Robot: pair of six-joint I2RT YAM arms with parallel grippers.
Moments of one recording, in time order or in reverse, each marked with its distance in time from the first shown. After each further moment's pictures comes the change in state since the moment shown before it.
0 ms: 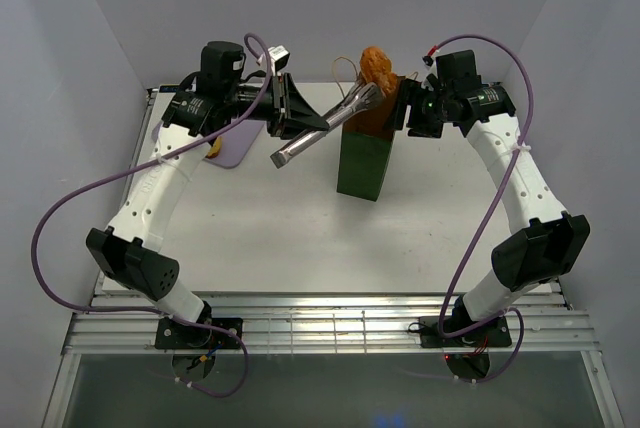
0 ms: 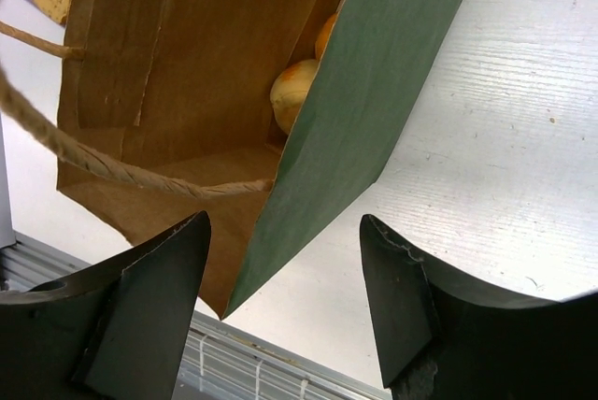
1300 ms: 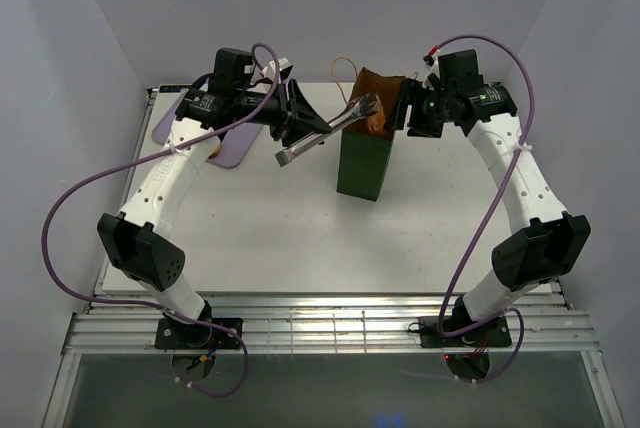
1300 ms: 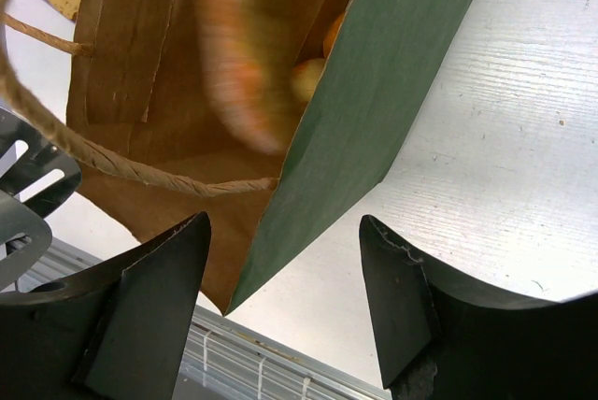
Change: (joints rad) left arm -0.003 0.068 -0.029 -0.072 -0.060 0.022; right arm -0.011 0.000 0.000 0.001 -0.031 -0.005
